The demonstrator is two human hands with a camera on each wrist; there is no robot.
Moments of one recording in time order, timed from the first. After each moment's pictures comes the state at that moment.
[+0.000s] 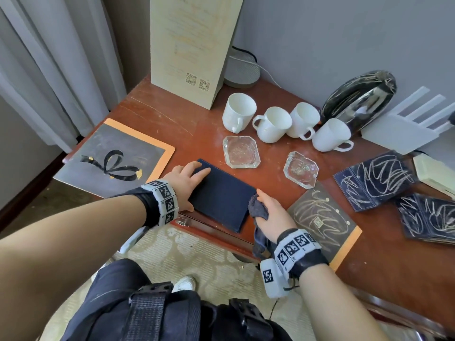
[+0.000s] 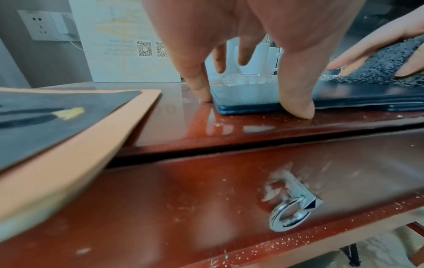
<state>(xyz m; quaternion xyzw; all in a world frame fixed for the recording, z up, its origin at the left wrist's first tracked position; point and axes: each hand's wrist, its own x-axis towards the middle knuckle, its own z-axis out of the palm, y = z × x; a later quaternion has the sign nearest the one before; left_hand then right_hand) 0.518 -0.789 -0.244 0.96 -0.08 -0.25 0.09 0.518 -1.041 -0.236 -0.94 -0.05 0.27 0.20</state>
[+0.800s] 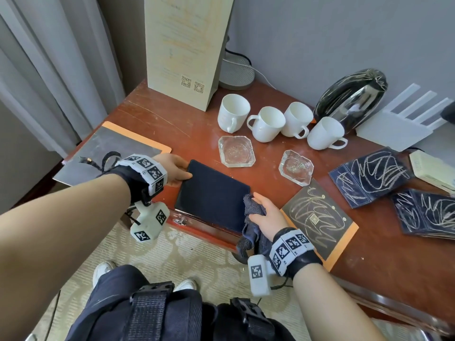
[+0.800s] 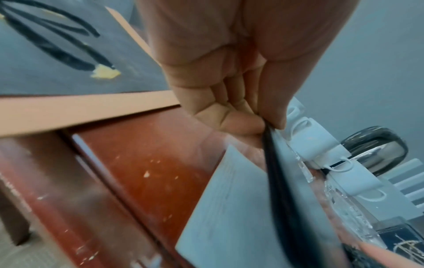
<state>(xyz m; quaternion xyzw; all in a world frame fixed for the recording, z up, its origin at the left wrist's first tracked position) 0.531 -0.776 -0.215 0.82 0.19 -0.22 0.49 0.506 -1.041 -0.237 -0.89 0.03 0.26 0.37</state>
